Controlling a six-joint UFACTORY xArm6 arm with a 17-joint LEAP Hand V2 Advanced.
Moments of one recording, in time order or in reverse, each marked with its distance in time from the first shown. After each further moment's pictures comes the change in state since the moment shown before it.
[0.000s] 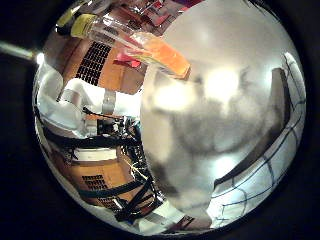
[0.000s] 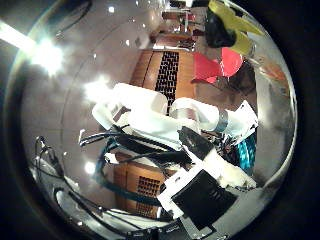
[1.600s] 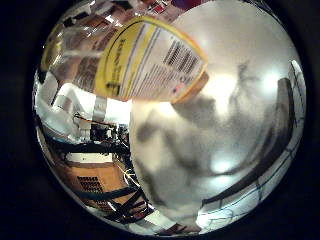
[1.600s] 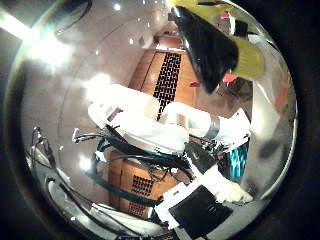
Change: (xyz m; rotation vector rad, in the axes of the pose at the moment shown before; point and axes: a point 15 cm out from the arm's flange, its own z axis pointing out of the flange) arm 0.004 -0.019 -0.001 0.045 0.056 -0.099
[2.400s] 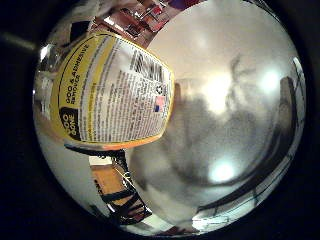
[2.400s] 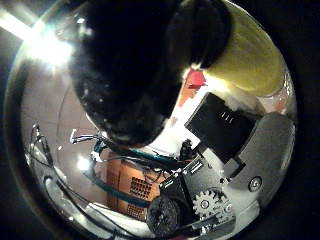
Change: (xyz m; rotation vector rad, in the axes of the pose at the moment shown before) arm 0.019 0.000 0.013 0.003 -0.006 0.014
